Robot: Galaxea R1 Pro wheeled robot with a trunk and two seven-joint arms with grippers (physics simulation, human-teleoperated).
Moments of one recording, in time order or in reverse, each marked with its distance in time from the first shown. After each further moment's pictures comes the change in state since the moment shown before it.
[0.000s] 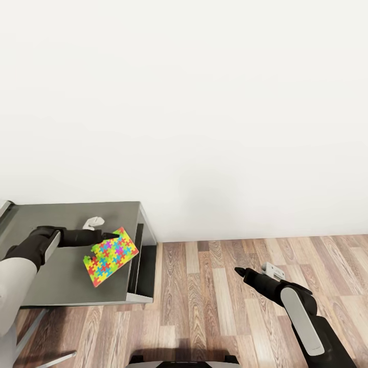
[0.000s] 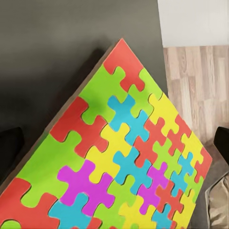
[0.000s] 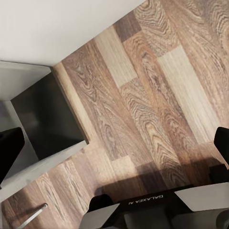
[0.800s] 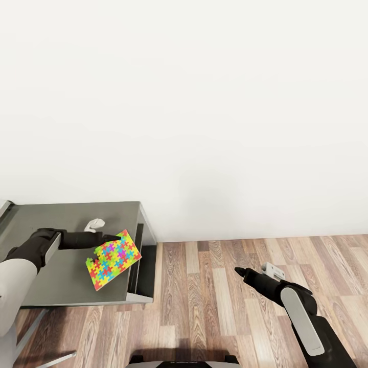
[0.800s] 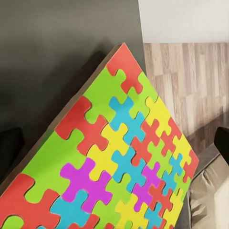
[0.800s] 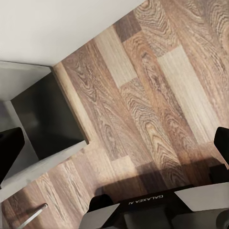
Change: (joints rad) left arm 0.000 0.000 -0.001 0.034 0.002 0.001 -0.072; right arm 0.000 0.000 0.000 0.000 0.000 0.000 0.000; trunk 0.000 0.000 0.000
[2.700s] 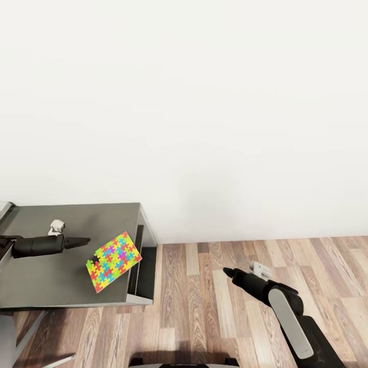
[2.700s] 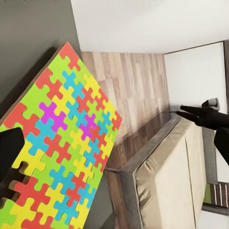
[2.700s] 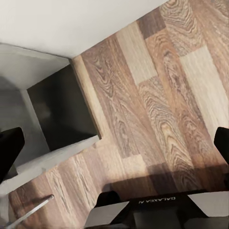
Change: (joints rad) left arm 0.013 0.202 0.011 0.049 0.007 -0.014 -0.471; right arm -0.001 0.018 0.104 -0.009 0.000 -0.038 -0.002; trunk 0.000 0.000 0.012
